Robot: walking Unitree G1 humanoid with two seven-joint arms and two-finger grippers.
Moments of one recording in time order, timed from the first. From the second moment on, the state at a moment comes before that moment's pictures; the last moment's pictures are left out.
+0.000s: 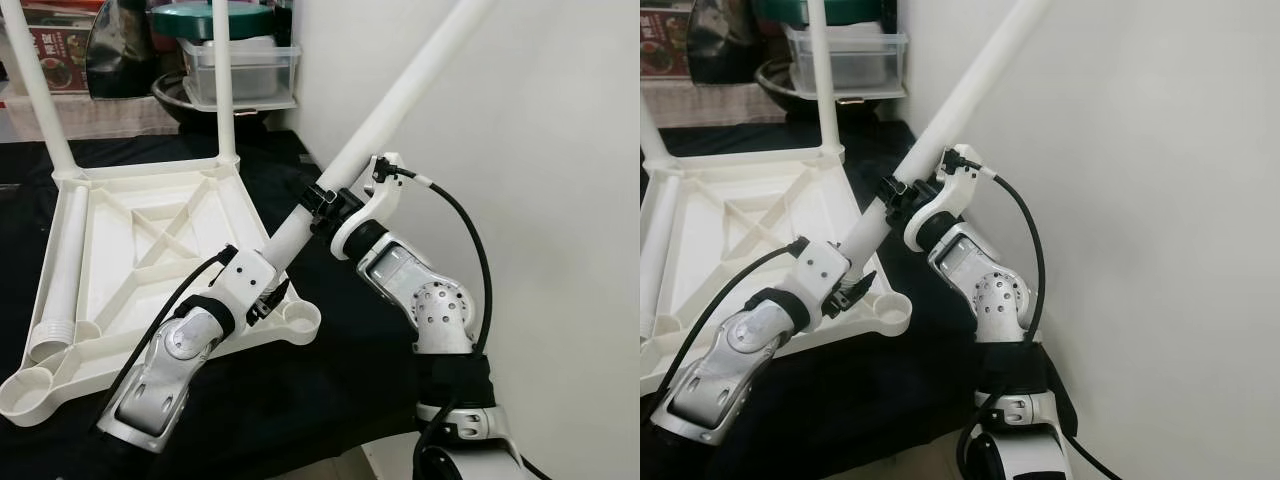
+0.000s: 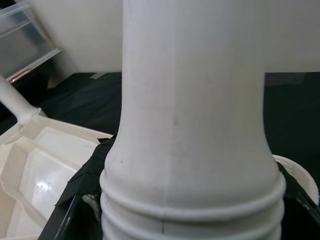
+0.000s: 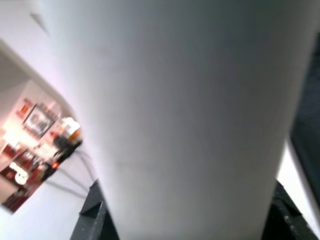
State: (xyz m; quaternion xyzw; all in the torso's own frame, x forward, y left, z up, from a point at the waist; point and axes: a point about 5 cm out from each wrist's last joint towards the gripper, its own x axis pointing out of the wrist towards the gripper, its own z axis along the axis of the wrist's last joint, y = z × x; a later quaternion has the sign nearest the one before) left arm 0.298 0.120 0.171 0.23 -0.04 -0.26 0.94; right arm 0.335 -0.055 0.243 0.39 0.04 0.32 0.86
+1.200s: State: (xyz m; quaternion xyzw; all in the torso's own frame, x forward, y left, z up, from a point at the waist) left arm 0.234 0.178 0.144 0.08 0.02 -0.23 0.97; right arm 0.383 -0.145 0.331 0.15 -0.16 0.33 0.92
